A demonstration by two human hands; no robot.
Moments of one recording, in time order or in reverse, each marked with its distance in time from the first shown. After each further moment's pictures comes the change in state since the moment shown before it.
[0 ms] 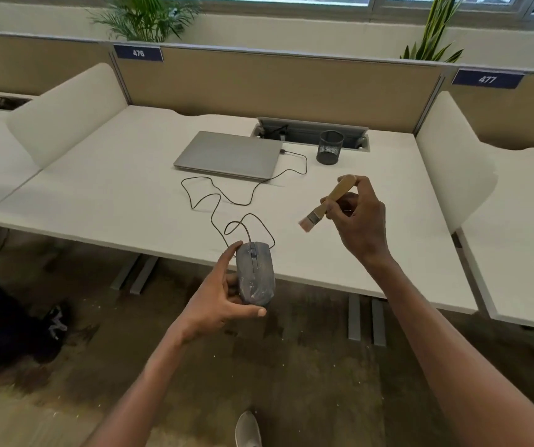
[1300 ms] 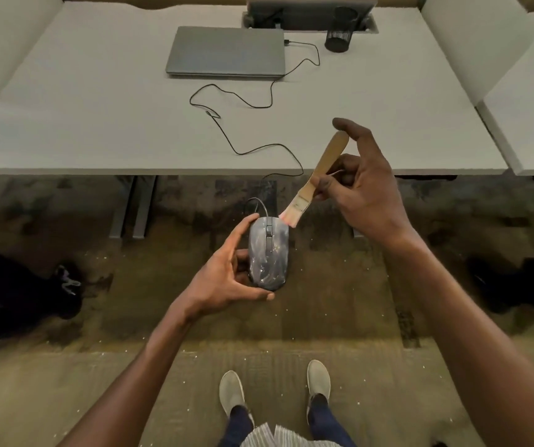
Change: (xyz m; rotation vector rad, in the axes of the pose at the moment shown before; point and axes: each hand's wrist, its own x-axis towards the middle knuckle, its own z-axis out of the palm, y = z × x) left_hand -0.115 -0.111 -0.133 -0.005 -0.336 -0.087; right_hand -0.180 -0.130 0.118 0.082 -0.182 0.173
